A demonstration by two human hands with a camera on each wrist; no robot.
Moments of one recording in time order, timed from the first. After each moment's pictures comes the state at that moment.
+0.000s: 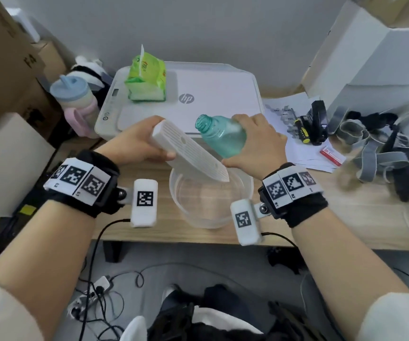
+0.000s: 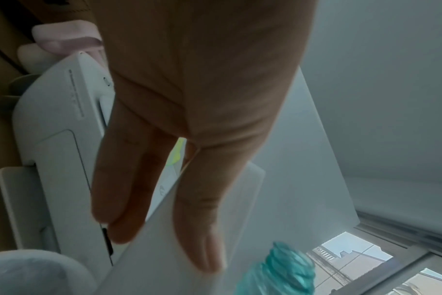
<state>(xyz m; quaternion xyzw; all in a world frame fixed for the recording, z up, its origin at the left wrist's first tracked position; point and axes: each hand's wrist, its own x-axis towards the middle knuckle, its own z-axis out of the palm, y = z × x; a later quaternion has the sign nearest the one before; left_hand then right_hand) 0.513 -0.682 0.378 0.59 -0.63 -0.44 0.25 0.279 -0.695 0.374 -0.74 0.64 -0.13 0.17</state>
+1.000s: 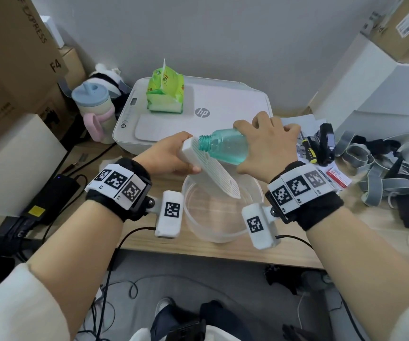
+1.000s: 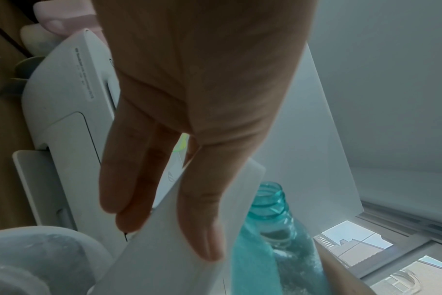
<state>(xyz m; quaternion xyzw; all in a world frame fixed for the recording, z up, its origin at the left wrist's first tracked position) 0.513 -0.696 0.356 0.56 -0.61 -0.49 0.28 0.306 -0.707 0.400 -0.80 0.60 -0.02 -0.05</state>
